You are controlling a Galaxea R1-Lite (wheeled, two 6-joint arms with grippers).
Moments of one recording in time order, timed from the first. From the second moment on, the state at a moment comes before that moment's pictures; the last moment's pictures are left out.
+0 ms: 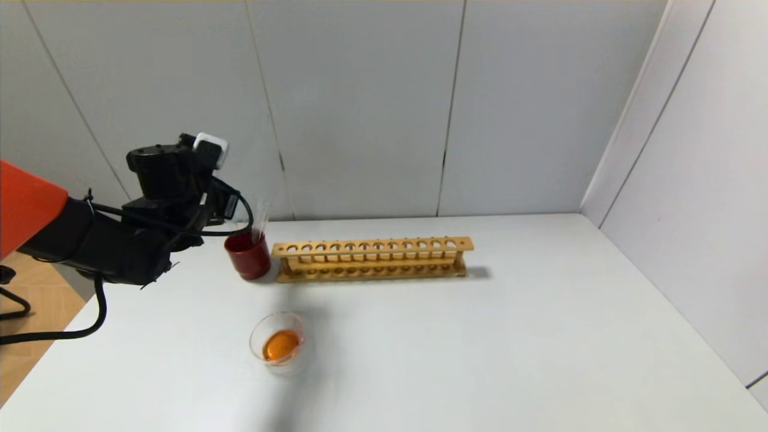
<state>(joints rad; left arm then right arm) -0.11 2.00 -1.05 -0.85 0.31 0.34 0.00 0.00 0.00 0.00 0.00 0.00</state>
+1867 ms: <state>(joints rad) -0.14 2.14 -0.82 -1.21 0.19 0.10 0.00 0.00 0.00 0.00 0.00 0.00</state>
